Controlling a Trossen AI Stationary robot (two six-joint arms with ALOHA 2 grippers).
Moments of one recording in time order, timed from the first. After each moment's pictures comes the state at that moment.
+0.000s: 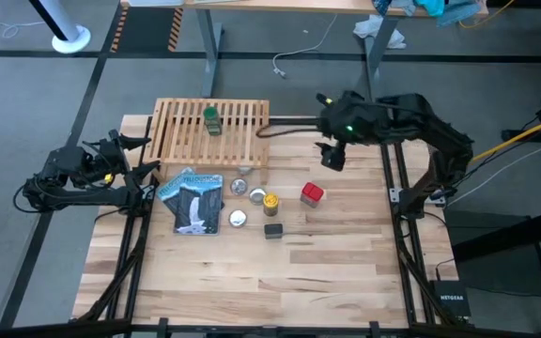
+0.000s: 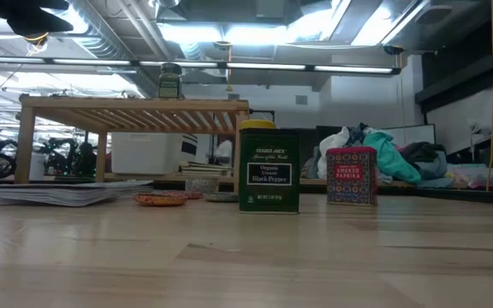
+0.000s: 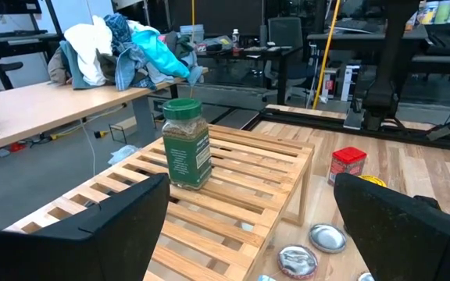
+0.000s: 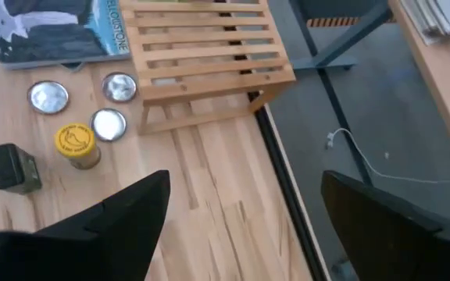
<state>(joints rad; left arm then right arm) 0.01 0.03 0.71 -0.80 -0.51 -0.01 -0.06 1.67 2.30 -1.57 0.41 0.01</state>
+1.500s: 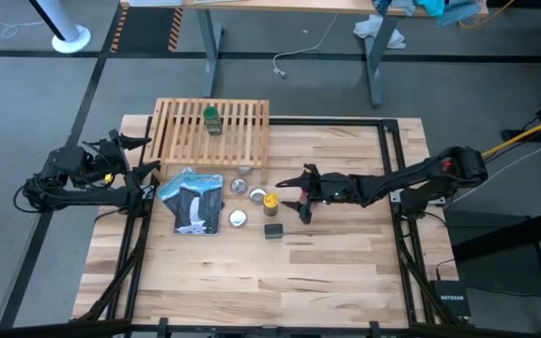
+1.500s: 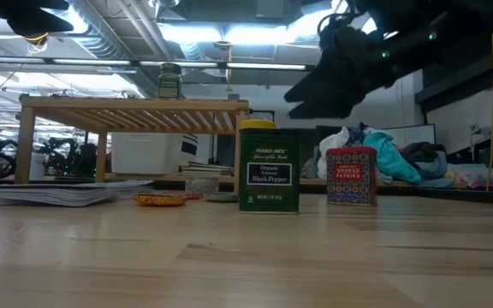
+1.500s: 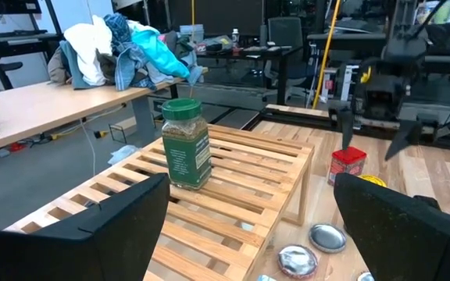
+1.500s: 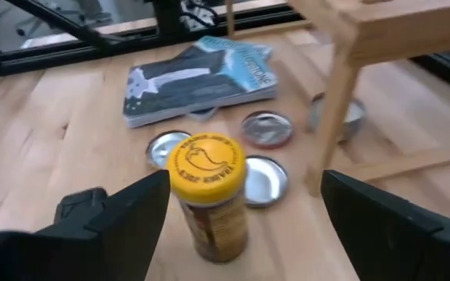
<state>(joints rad) 0.01 0.03 0.71 -0.80 -0.51 -0.01 0.02 1.44 0.60 0.45 0.15 0.18</state>
